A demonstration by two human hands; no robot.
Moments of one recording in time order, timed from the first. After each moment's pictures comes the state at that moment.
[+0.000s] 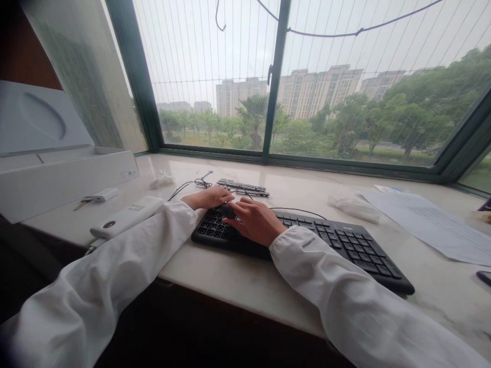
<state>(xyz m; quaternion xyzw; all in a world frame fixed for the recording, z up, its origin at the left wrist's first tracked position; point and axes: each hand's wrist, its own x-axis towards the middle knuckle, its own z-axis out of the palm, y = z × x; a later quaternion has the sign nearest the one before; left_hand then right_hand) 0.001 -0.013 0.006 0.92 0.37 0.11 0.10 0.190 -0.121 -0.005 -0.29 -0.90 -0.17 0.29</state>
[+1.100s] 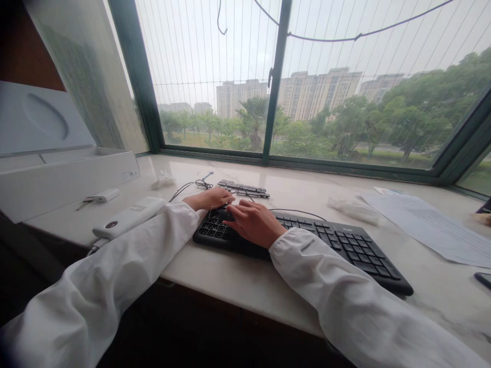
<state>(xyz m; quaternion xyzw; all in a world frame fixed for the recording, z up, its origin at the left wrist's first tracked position) 0.000 -0.004 0.000 0.92 0.38 0.10 0.08 0.187 -0.125 -0.004 -0.29 -0.90 -0.22 0.26</state>
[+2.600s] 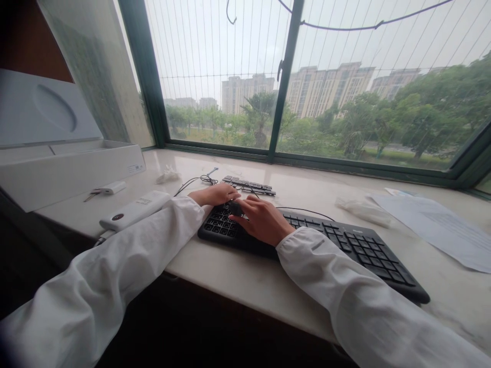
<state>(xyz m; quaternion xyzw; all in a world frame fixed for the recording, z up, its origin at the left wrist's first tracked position) -0.001 -0.002 -0.002 0.92 0.36 0.10 0.09 0.192 -0.119 -0.009 -0.29 -0.90 -0.12 0.29</state>
